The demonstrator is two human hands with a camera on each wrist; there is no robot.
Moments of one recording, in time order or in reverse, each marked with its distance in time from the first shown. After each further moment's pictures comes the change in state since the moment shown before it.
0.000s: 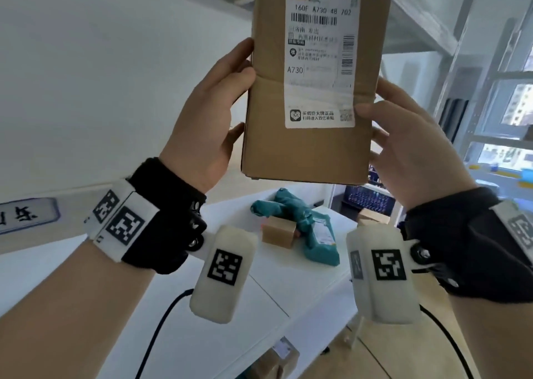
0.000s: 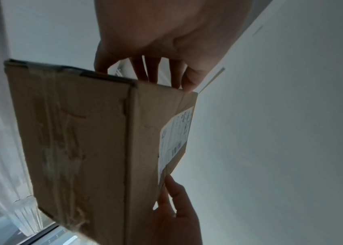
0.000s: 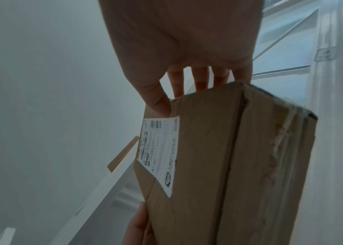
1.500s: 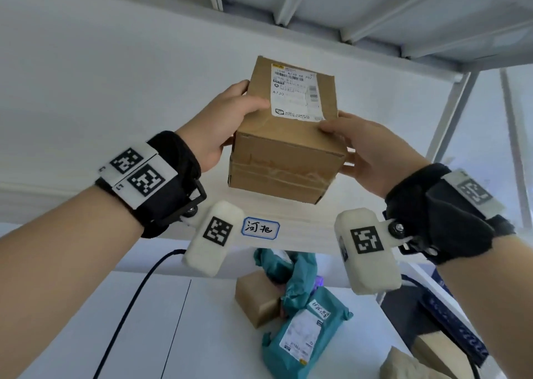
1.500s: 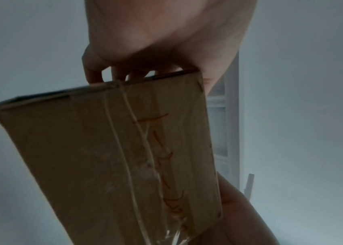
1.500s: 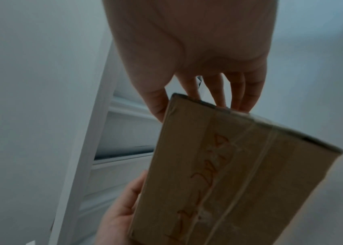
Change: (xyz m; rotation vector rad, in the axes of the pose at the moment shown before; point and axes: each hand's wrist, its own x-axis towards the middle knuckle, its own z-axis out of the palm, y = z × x) left_hand 0.248 -0.188 0.219 0.555 0.431 -0.081; right_hand 0.363 0.135 -0.237 -0.030 -0.677 0.203
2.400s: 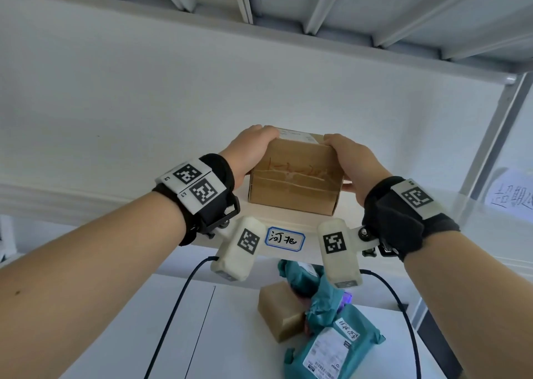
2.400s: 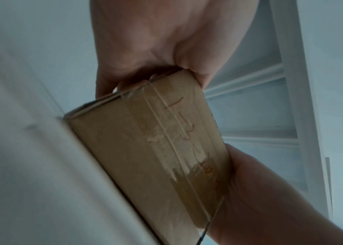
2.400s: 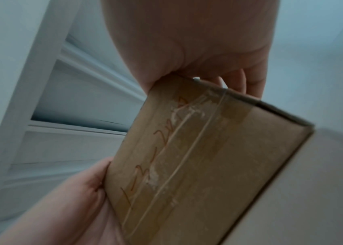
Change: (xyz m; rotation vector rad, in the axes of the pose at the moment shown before) left_hand 0.030 -0.046 -0.008 0.170 0.118 -0.285; right_hand 0.041 0.021 0.037 -0.173 0.127 0.131
